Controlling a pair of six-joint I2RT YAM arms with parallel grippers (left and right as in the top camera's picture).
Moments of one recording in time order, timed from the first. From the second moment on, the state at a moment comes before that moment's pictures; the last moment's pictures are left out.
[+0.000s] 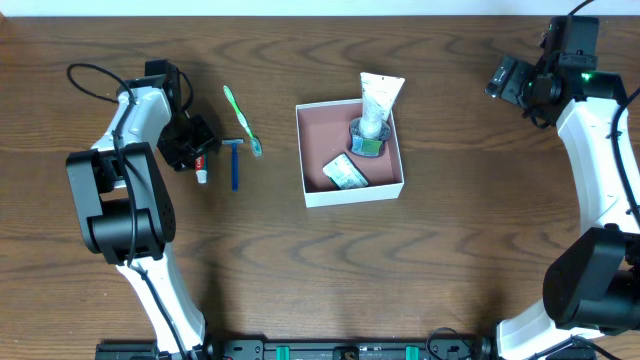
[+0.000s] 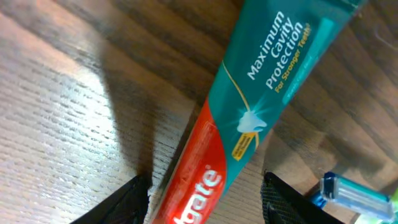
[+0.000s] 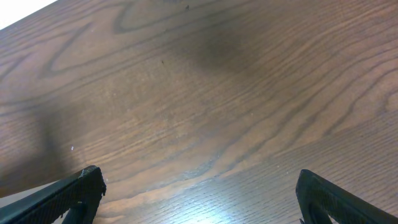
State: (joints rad) left arm 0.14 2.17 1.57 -0.97 0.12 -0.42; right arm -0.11 1.77 1.55 -0.76 0.05 0.36
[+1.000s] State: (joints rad) left arm 0.14 2.16 1.82 -1.37 0.25 -0.22; right arm -0.11 1.77 1.55 -0.76 0.05 0.36
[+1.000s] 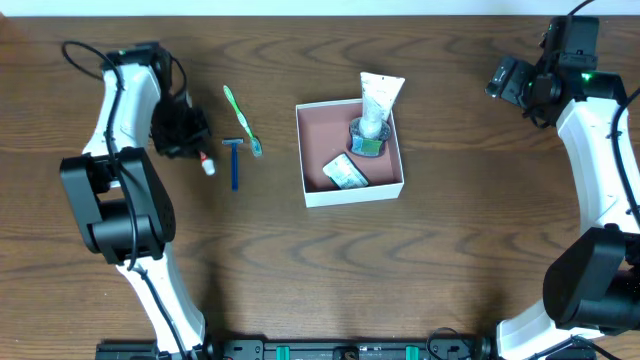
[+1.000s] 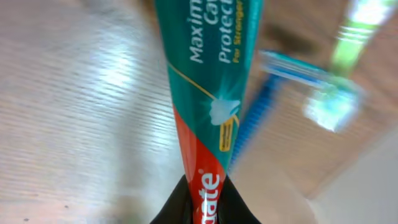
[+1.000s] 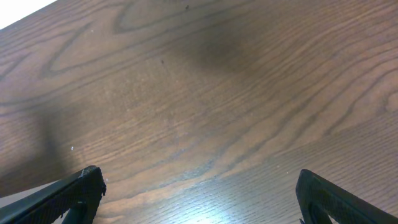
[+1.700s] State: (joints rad) left arm -0.26 1.97 1.86 -1.20 0.53 -0.23; right arm -0.11 1.77 1.55 -0.76 0.05 0.36
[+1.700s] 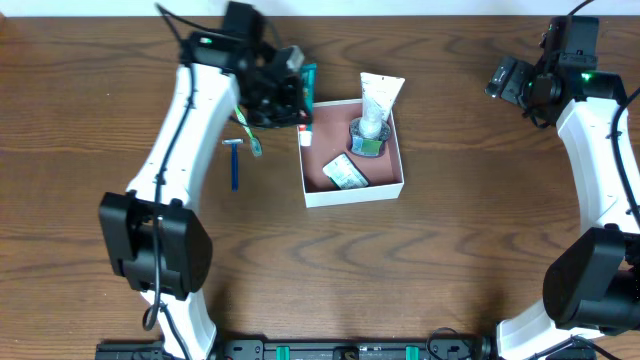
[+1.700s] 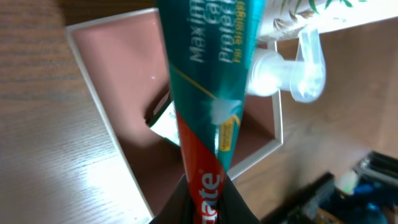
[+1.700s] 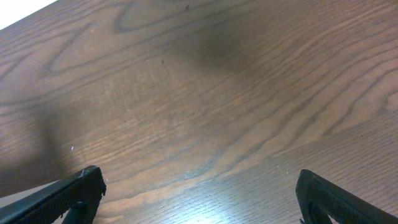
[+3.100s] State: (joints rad) left arm -0.11 1.97 1.82 -1.23 0.20 -0.41; right arm -0.11 1.77 1.55 -0.76 0.05 0.36
